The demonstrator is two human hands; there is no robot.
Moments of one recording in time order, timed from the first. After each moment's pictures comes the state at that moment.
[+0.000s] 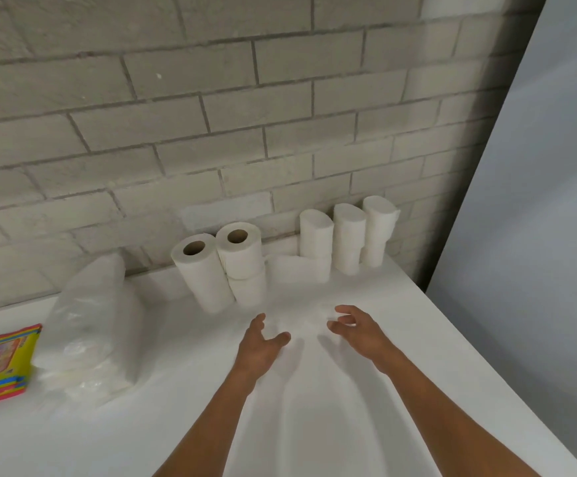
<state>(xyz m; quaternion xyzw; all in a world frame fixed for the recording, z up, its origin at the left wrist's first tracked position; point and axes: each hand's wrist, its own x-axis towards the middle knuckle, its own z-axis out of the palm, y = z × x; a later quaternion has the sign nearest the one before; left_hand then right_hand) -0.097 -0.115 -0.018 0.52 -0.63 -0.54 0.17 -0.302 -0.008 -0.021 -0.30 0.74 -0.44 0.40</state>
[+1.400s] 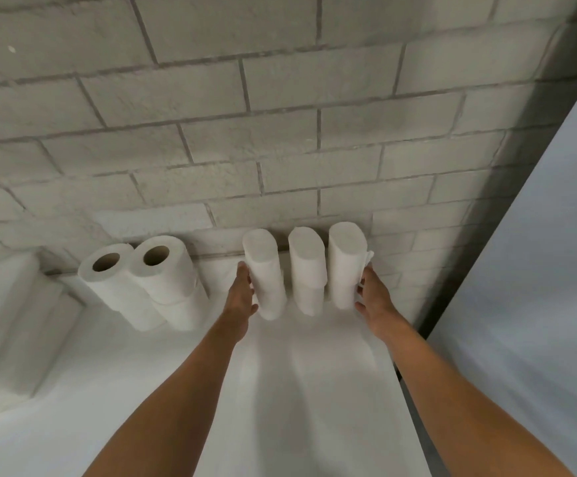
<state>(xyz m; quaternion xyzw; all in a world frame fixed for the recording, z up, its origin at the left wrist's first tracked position) -0.322 -0.213 -0.007 0.57 -0.40 -0.62 0.35 -0.543 -0.125 0.000 -0.19 0.63 -0.56 0.49</state>
